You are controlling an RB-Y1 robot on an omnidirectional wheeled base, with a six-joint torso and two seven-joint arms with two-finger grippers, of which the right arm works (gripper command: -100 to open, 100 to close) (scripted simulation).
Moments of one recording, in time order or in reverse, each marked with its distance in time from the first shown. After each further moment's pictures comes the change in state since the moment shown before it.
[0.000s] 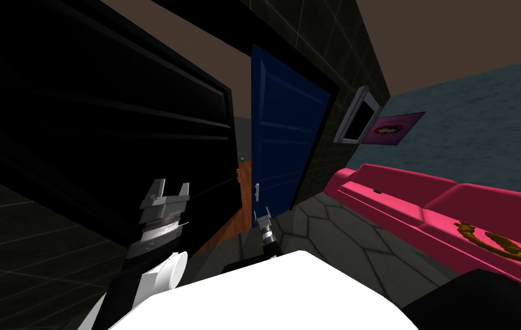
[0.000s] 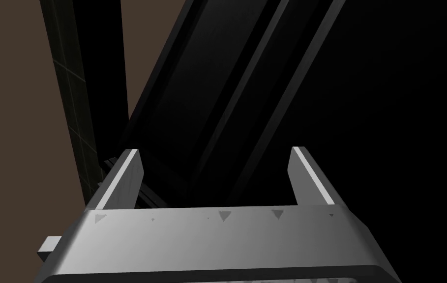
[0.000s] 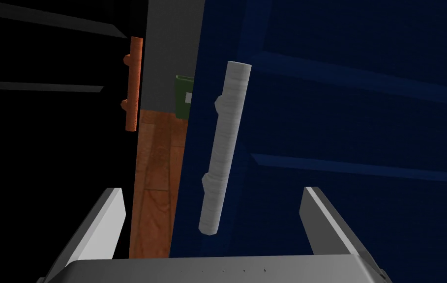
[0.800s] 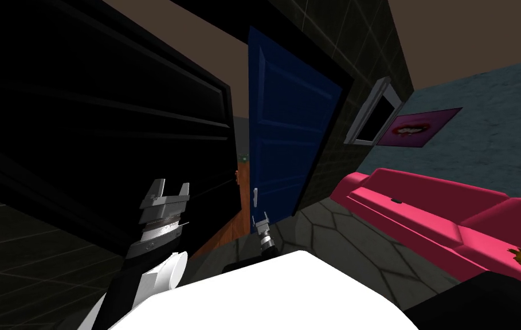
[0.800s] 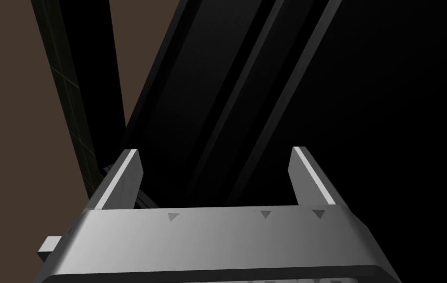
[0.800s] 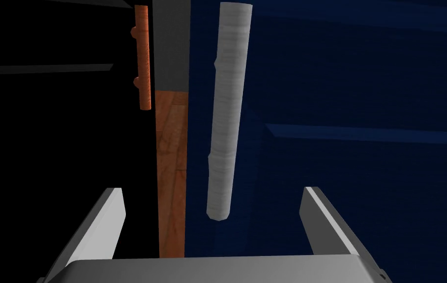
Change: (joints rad) arm -0.049 0.011 0.068 0.151 -0.063 -0.031 -0.109
